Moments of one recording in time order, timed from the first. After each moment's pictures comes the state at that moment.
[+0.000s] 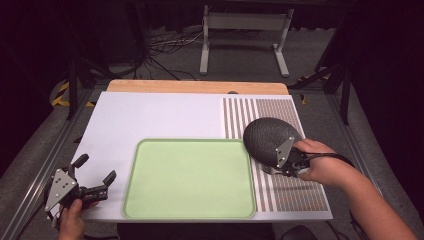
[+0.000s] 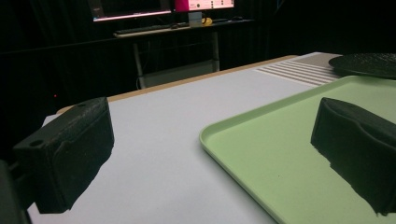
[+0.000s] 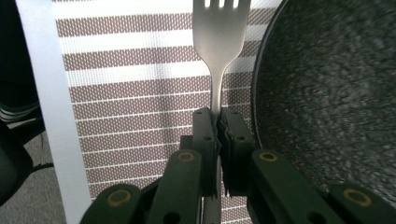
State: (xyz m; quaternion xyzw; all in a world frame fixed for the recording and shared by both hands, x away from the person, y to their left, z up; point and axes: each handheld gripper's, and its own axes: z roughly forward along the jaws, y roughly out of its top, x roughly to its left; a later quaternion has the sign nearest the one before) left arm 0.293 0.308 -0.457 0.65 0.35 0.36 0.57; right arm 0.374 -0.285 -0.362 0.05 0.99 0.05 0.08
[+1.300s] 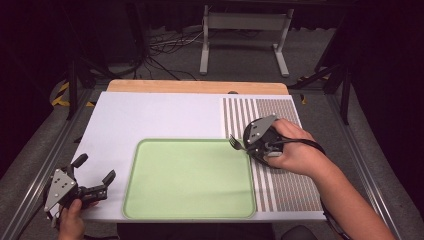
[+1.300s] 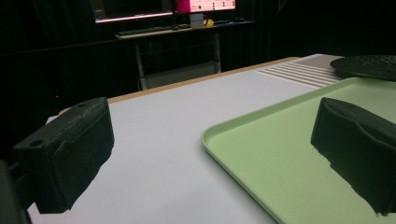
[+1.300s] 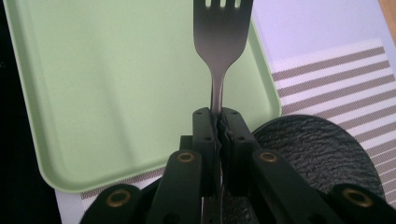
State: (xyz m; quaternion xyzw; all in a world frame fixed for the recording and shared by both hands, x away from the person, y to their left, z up) left arm 0.293 0.309 -0.457 0.65 0.35 0.36 0.57; right arm 0.379 -0.201 -0.305 0.12 0.96 0.20 0.14
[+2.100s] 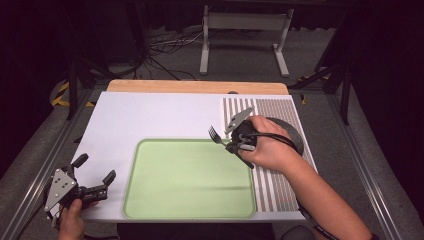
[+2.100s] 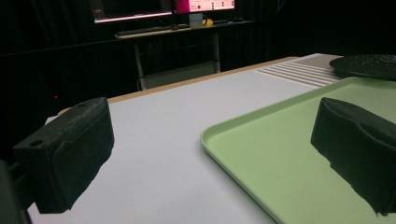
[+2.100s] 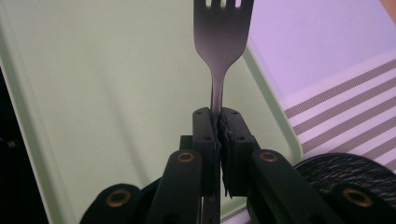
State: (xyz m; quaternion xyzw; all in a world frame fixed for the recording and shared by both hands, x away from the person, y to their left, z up) left arm 0.293 0.309 -0.457 0.65 0.35 0.36 0.57; right arm 0.393 -0.151 -0.311 0.21 0.94 0.24 0.11
